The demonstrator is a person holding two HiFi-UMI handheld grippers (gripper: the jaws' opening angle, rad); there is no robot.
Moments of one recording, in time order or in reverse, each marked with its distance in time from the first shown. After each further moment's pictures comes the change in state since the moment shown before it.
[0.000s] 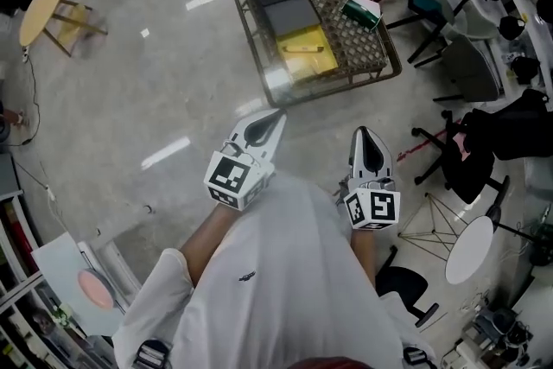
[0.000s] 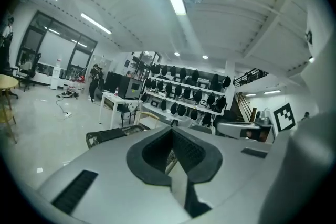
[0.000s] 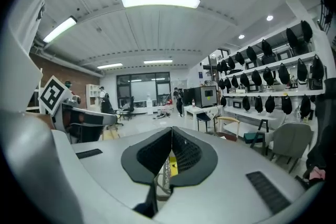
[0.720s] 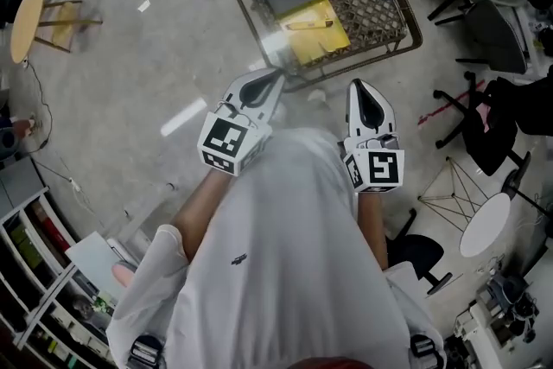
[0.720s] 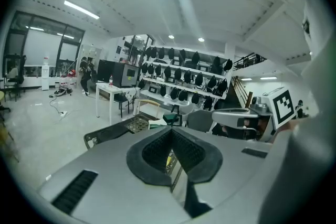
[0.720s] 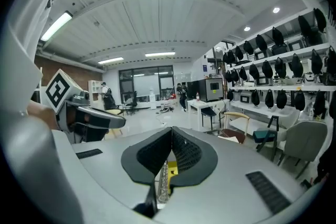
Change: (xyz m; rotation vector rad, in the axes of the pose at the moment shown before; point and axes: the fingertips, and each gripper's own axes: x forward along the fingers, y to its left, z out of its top) left arm 0.104 0.088 0.000 0.074 0.187 -0.048; right arm 0.139 -0.017 -0.008 -0.008 0.064 0.051
